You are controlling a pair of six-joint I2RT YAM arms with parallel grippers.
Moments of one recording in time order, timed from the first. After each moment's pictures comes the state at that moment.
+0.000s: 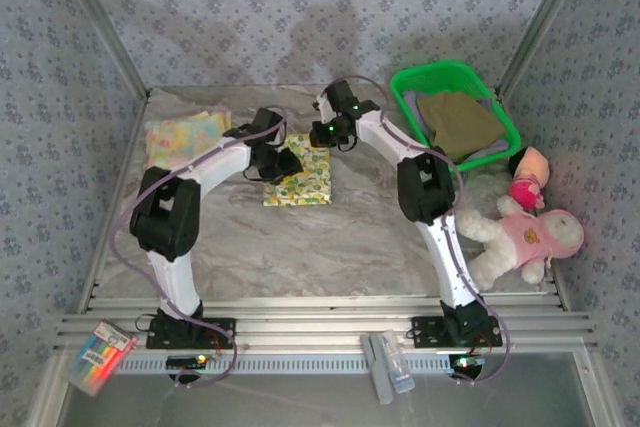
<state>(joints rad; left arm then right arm) -0.45 1.92 1.41 -0.62 0.31 -0.80 0.48 2.48 2.22 -0.74 -0.36 0.24</state>
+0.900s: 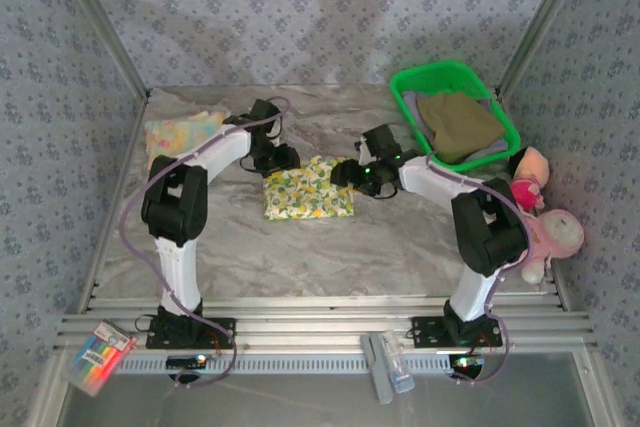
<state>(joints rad) -0.39 1.99 1.56 -0.76 0.30 -0.52 0.44 1.77 1.16 -0.34 -0.41 0.57</state>
